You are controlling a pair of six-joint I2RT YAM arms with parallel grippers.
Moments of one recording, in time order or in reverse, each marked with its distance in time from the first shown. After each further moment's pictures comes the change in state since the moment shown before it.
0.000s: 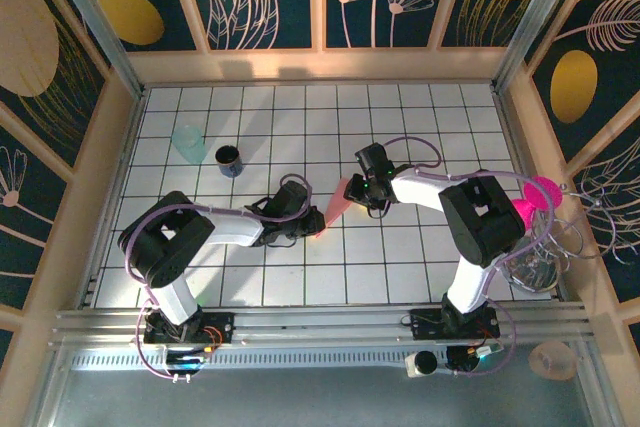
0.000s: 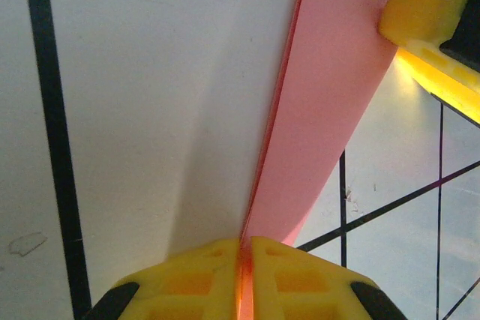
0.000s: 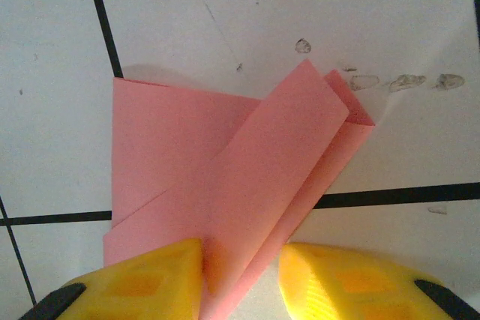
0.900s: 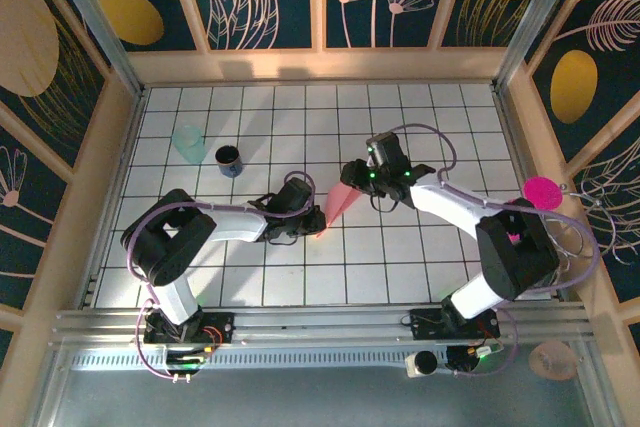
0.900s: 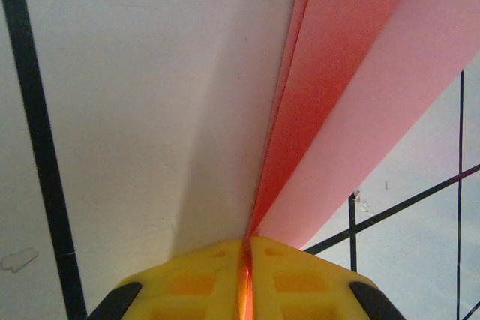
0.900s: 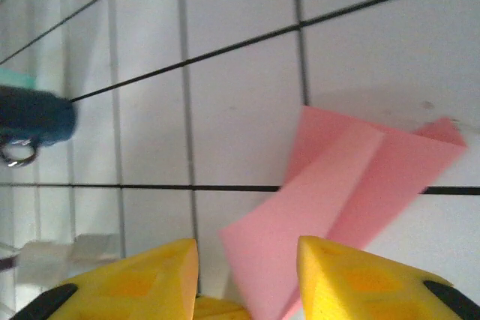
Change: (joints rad) left arm 0.000 0.020 0.057 -0.093 -0.004 0.057; right arm 0.011 -0.280 -0.040 0.067 -0.077 -0.028
